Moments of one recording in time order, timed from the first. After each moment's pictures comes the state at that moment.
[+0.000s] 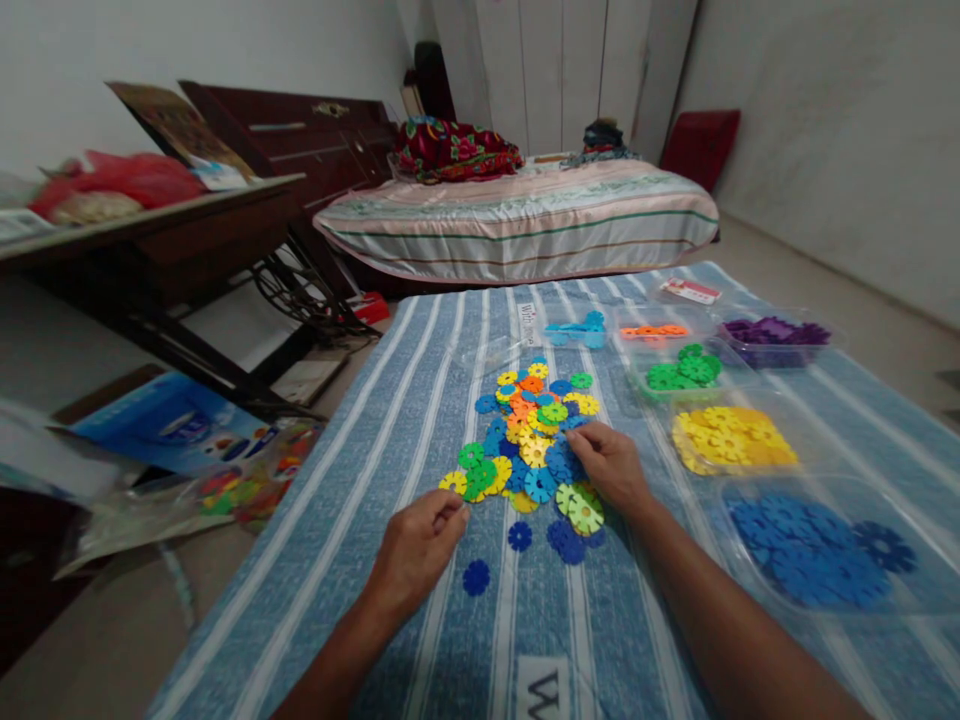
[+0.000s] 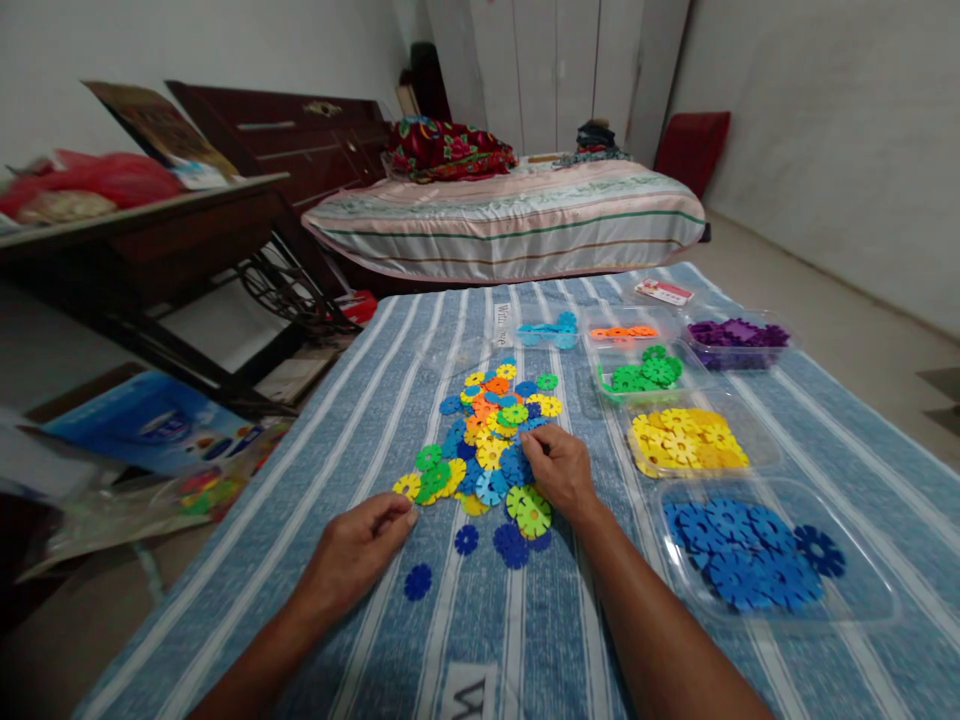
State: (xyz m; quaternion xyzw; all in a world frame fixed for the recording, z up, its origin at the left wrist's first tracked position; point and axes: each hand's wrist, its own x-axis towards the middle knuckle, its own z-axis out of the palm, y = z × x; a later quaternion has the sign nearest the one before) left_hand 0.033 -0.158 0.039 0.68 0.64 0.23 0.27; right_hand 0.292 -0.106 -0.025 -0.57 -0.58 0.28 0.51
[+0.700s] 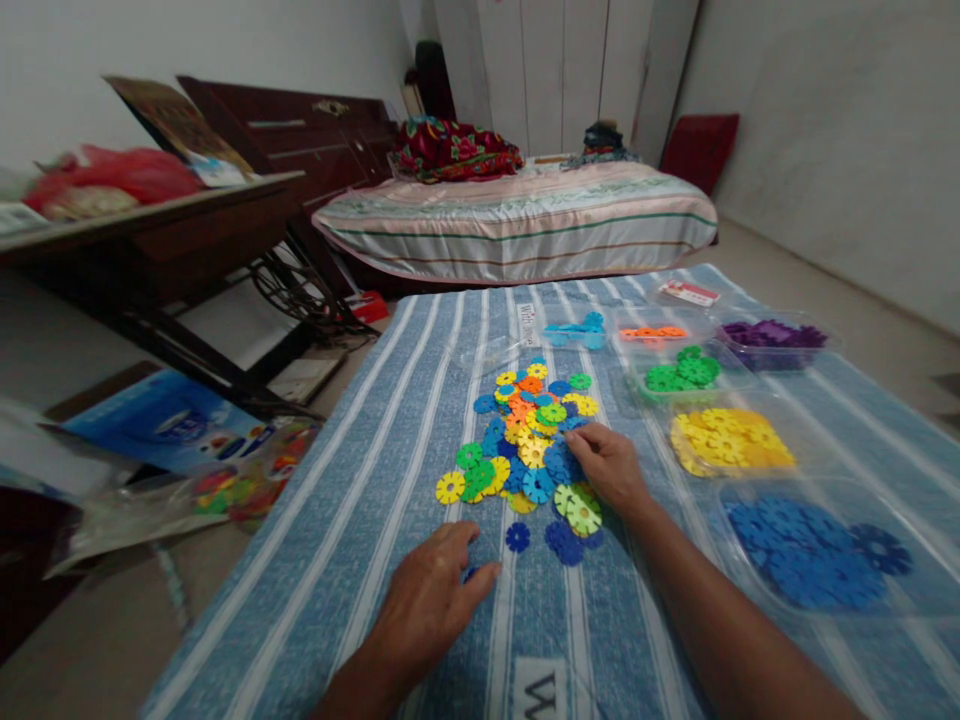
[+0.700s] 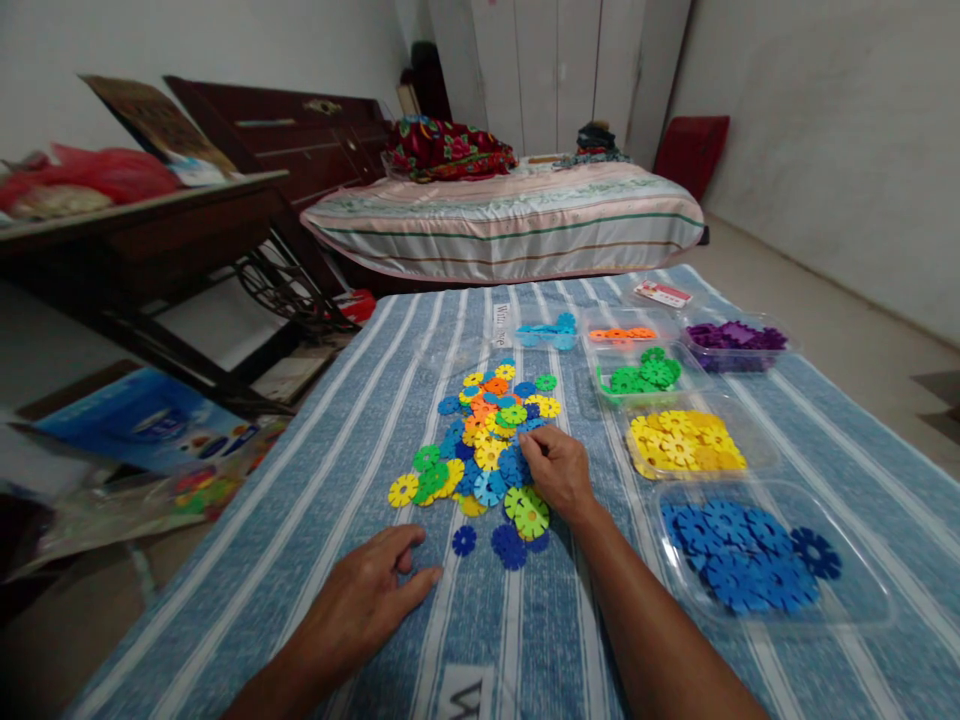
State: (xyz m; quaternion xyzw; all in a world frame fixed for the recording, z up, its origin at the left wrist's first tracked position) left_hand 0.051 -0.189 0.045 0.75 0.63 0.03 0.22; right_hand 0.292 -0.105 -0.024 -0.56 -0.58 0.28 0.52
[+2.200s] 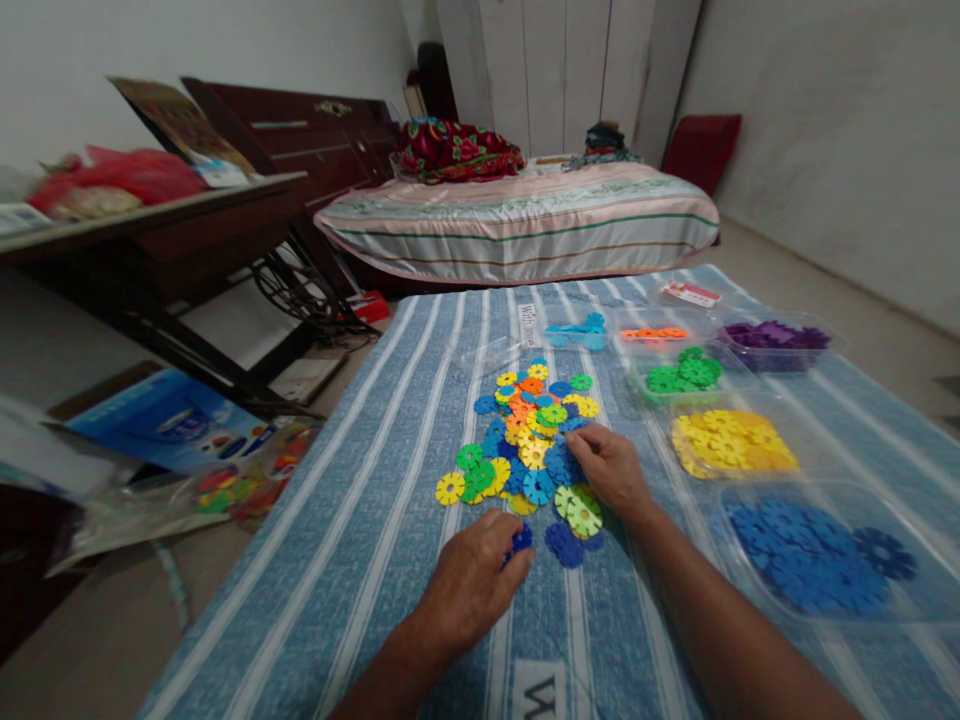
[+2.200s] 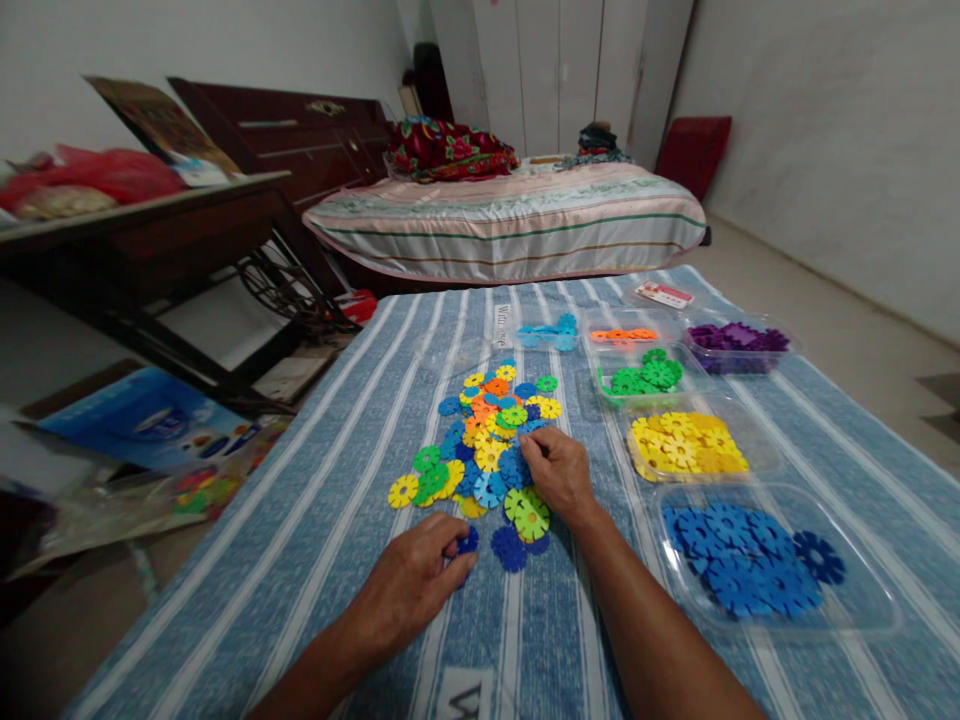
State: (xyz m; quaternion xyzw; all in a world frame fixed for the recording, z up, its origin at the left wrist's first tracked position) left_hand 0.084 -0.177 0.031 0.81 0.52 0.10 0.24; right_hand 0.291 -0.106 -0.021 -0.57 -0.58 0.27 0.51
